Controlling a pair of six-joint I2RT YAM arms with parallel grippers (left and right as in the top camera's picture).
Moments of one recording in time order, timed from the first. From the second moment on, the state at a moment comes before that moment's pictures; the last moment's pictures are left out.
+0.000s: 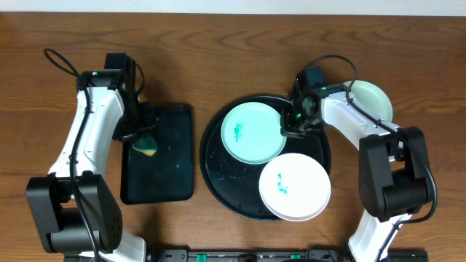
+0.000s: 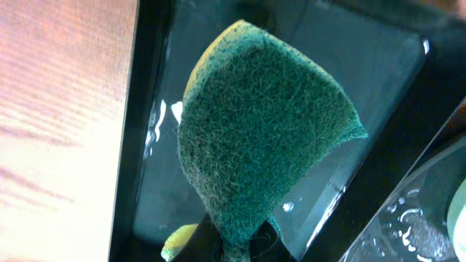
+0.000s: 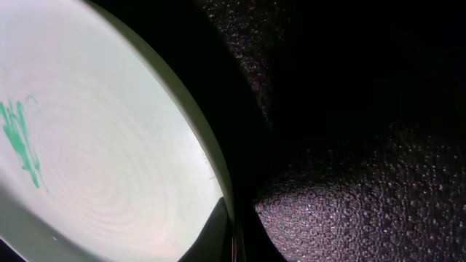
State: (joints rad) left arm 0.03 1.71 1.34 -1.17 0.02 -0.32; right arm 0.26 1.97 1.25 -0.73 -0.32 0.33
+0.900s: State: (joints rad) left arm 0.02 1.82 1.08 -0.89 0.03 -0.31; right arm 0.26 1.97 1.25 -0.73 -0.32 0.33
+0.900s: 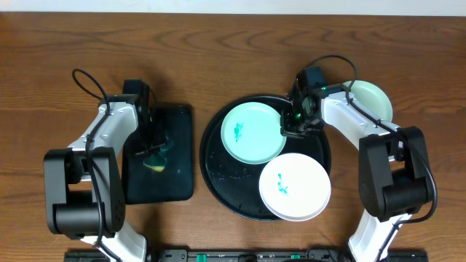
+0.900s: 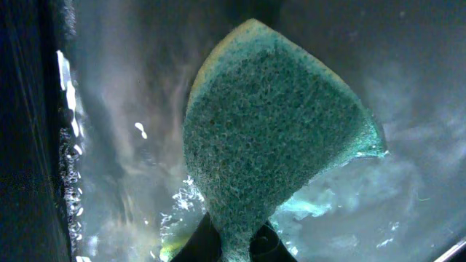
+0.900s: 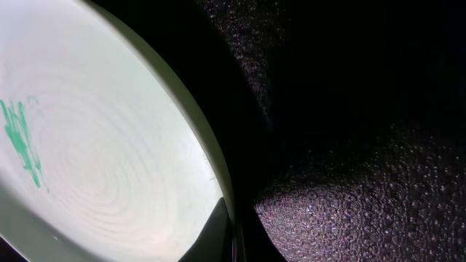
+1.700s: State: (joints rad) left arm -0.04 1.56 1.06 -0.88 0.29 -0.29; right arm 0.26 1.97 1.25 -0.73 -0.32 0.27
